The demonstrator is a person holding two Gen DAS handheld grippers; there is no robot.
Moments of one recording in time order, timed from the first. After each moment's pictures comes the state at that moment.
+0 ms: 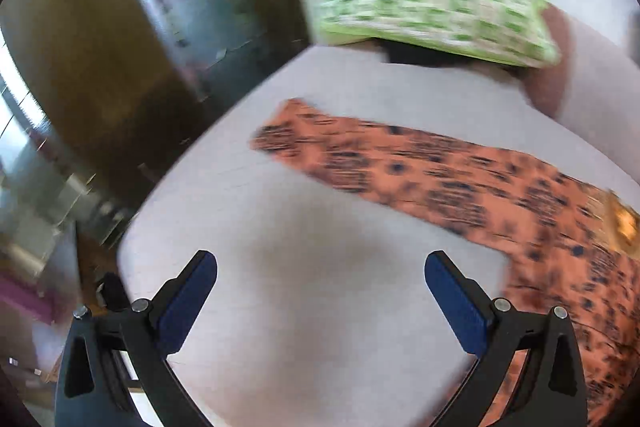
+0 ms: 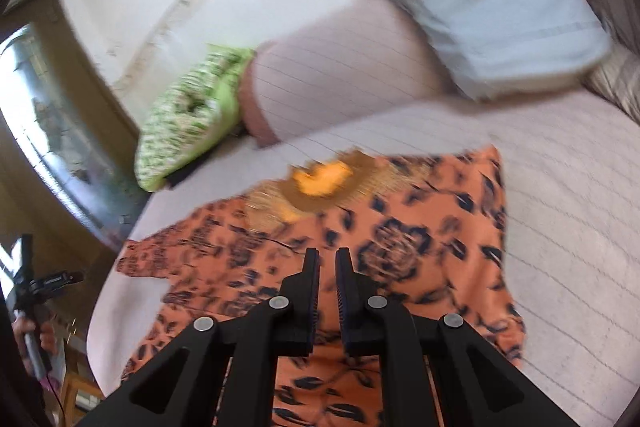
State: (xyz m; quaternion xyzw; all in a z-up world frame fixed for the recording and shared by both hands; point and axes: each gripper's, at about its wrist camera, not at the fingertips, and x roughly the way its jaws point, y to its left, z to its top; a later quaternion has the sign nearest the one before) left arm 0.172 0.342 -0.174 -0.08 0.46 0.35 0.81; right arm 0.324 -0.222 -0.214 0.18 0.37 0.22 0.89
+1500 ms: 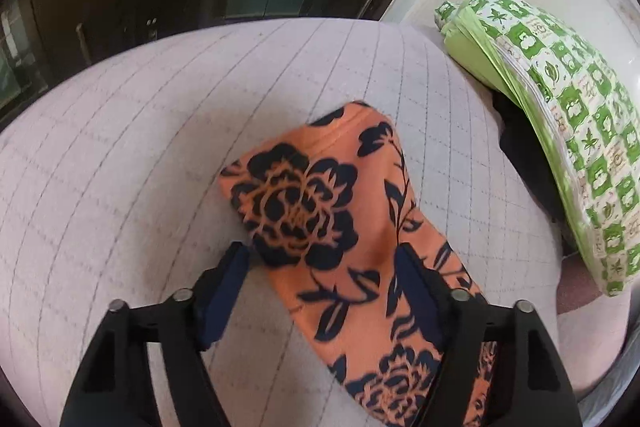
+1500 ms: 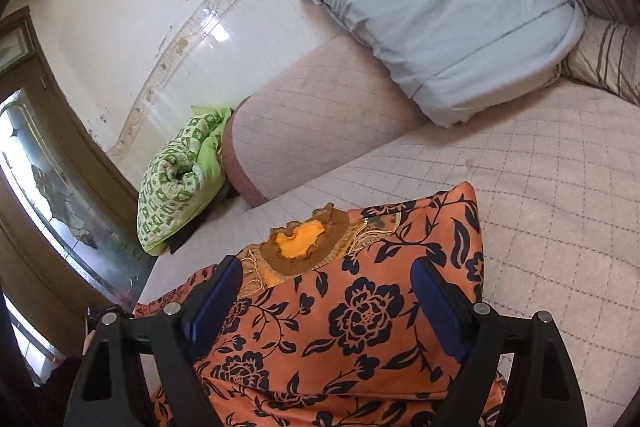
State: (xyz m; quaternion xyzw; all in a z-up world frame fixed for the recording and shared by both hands) left arm 0.282 0.562 -0.304 -0.39 0.39 0.33 0.76; right arm 0.363 -0.270 -0.229 0.27 0.32 0.18 0.89
